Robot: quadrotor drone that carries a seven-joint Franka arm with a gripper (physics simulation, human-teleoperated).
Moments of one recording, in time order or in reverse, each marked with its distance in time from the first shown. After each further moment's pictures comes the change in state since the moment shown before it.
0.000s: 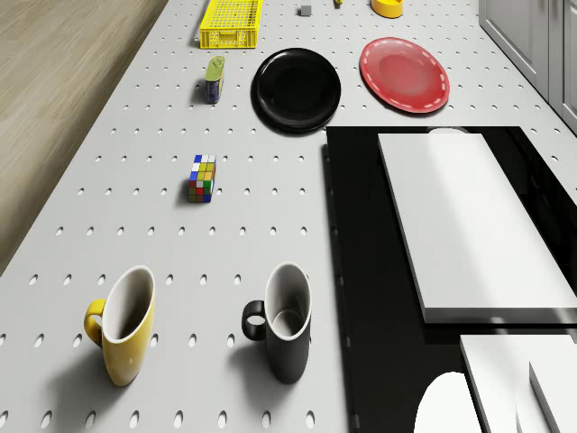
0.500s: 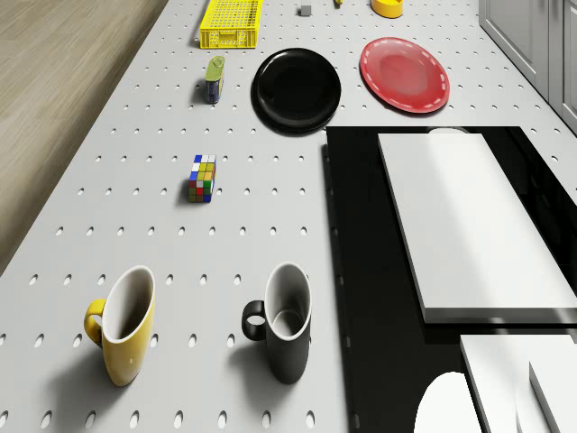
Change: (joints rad) arm -0.001 0.002 0.001 0.013 0.000 -0.003 -0.001
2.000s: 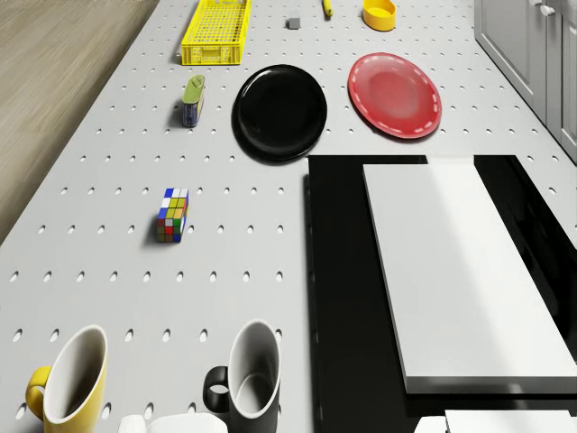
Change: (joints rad) arm 0.241 -0.063 -0.654 -0.325 0.977 0.022 -0.158
